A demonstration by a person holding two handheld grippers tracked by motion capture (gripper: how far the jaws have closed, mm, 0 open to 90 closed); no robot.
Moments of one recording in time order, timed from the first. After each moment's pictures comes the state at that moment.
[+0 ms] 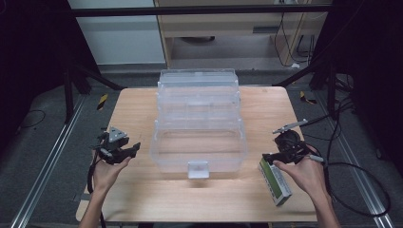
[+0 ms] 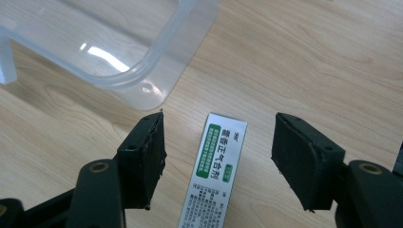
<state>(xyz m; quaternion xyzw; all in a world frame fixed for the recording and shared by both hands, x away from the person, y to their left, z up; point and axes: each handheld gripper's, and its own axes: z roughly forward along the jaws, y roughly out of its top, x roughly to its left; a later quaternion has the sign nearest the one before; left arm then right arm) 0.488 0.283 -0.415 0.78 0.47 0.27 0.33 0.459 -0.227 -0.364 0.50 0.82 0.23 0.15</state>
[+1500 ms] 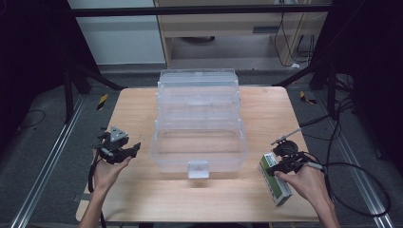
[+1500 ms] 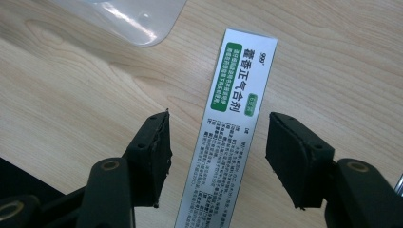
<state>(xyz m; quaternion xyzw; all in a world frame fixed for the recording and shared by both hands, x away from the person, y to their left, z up) 0.491 0.283 -0.418 0.78 0.46 0.27 0.32 0.449 -0.228 -0.385 0.52 0.84 0.15 0.08</state>
